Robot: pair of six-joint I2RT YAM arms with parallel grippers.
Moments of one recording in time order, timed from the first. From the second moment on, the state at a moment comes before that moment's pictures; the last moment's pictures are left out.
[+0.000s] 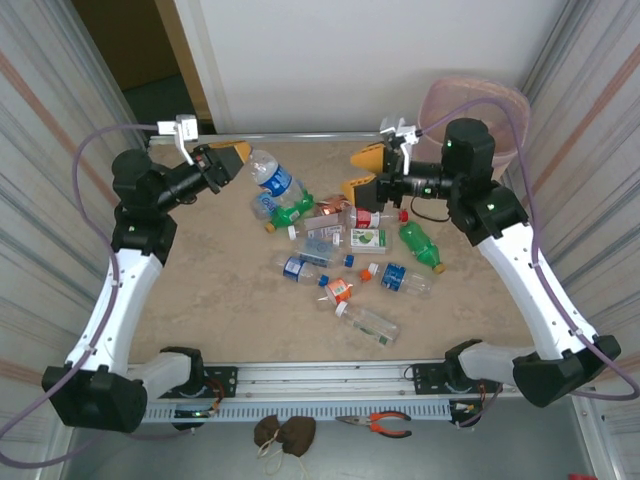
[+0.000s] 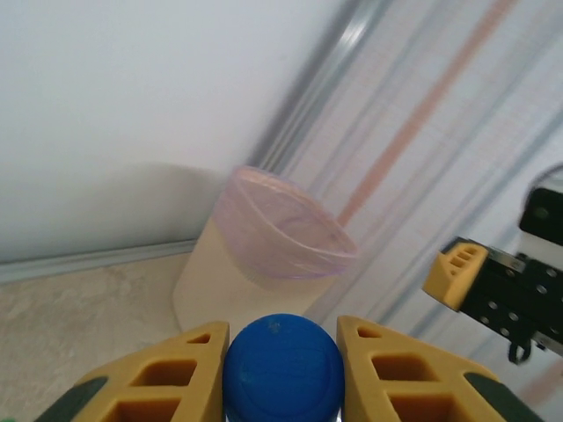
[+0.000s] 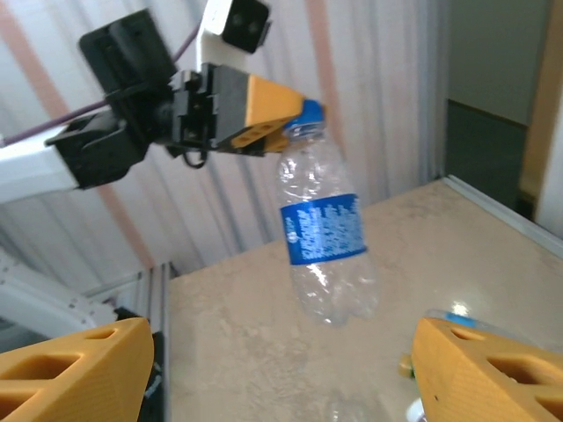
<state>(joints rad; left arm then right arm) -0.13 1.10 1.12 0.14 0.81 -0.61 0.45 1.23 1.47 -0.42 -0.86 0.05</state>
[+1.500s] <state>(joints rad) -0.47 1.03 1.25 -0.01 1.12 -0.20 0.72 1.32 1.53 -0.67 -1.00 -0.29</state>
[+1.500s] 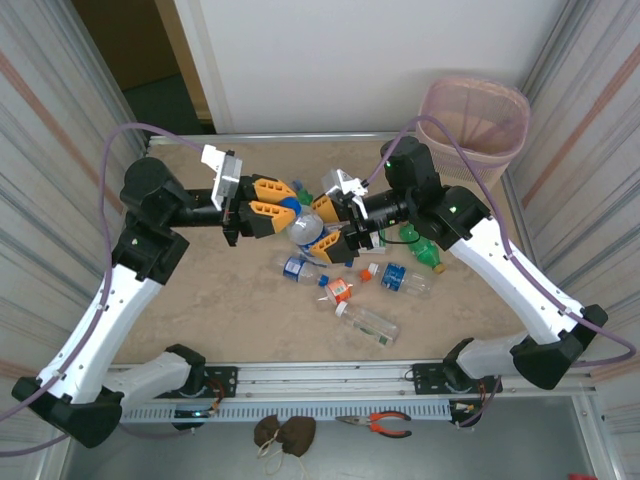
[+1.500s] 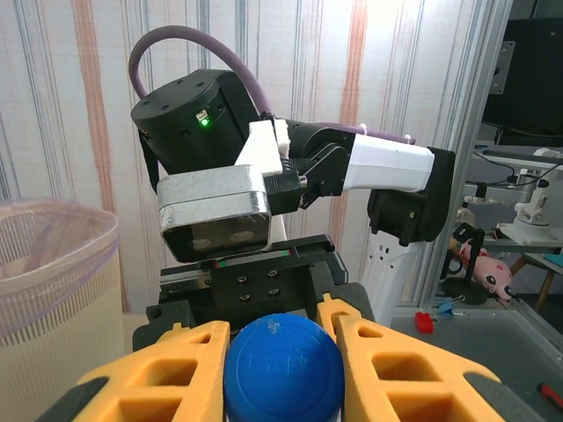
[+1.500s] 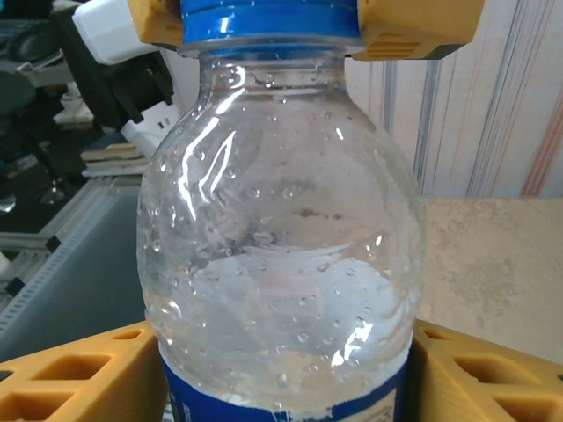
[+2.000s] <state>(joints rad) -0.47 1.01 1.25 -0.03 1.06 -0.15 0.72 1.32 1.53 -0.66 -0.99 -0.30</state>
